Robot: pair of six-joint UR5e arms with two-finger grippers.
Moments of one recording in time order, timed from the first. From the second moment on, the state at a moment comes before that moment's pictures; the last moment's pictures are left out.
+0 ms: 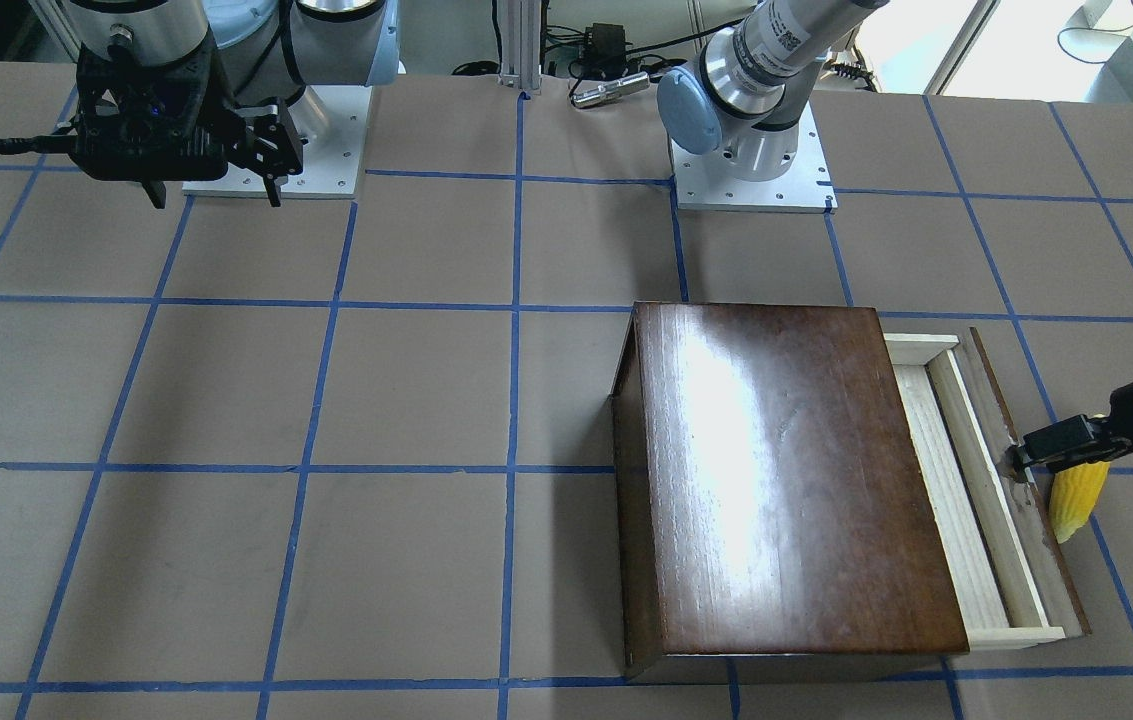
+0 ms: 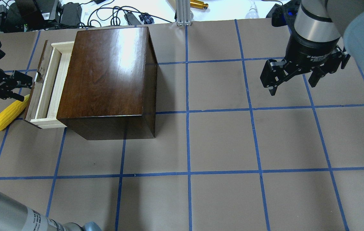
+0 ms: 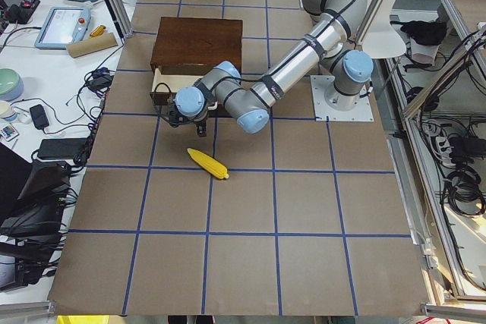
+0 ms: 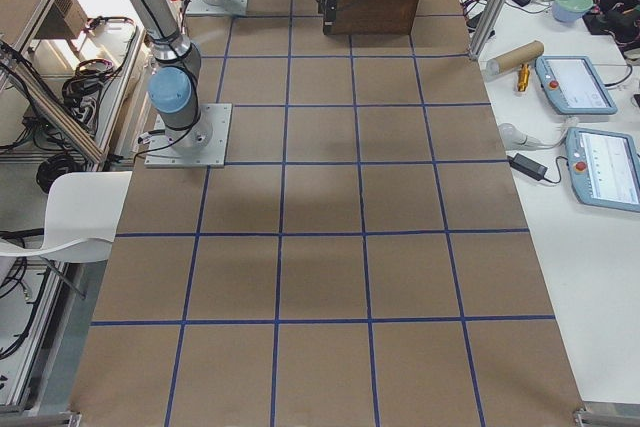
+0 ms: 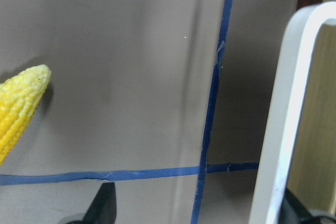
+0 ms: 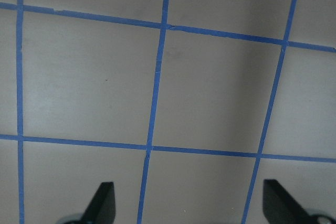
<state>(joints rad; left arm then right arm) -0.90 -2.04 -1.54 -1.38 1.25 0.56 1.61 -1.64 1.59 -1.46 -1.68 -0.08</state>
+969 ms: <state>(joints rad) -0.89 -2.01 -1.53 -1.38 1.25 0.55 1.61 -1.64 1.59 -1.46 -1.68 -0.08</state>
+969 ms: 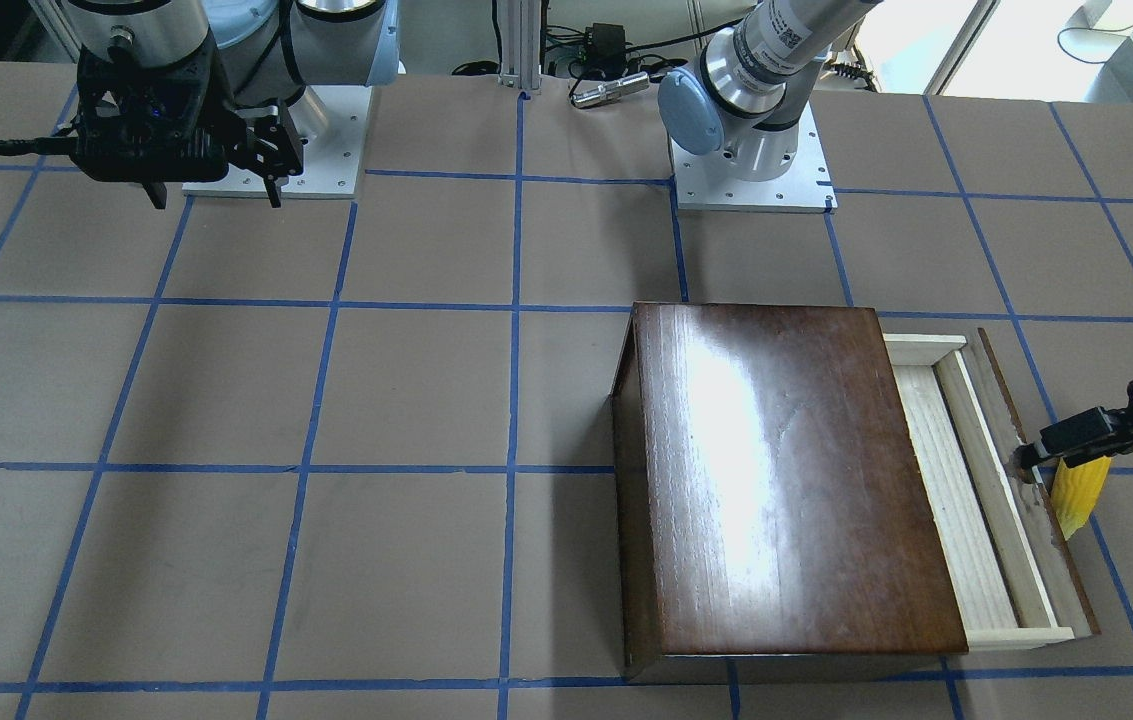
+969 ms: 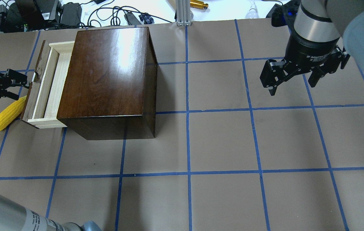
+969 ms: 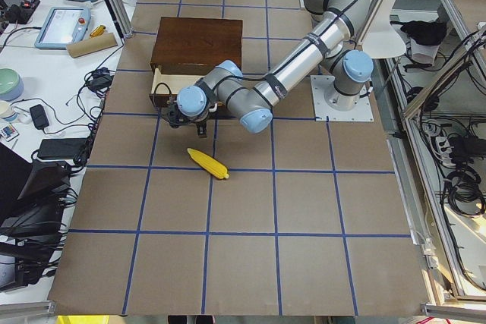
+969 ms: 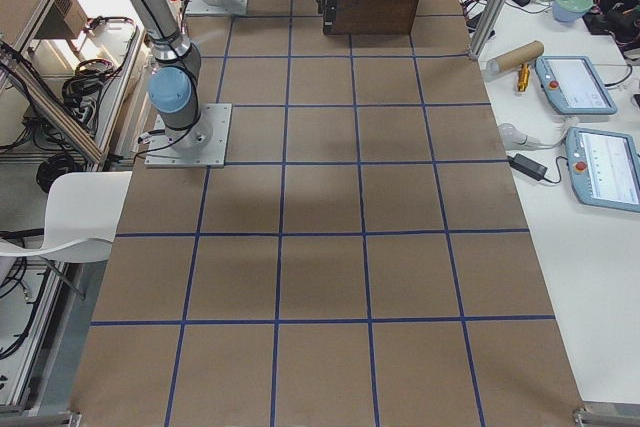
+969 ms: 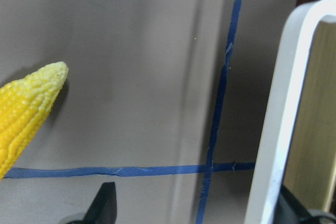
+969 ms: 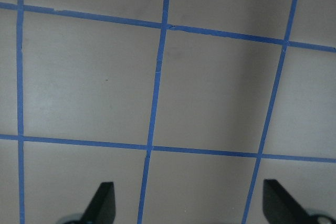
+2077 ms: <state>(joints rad) -0.87 -2.08 -1.46 -1.22 1.59 0.85 1.61 -1.64 1.59 -1.46 -1.68 -0.08</state>
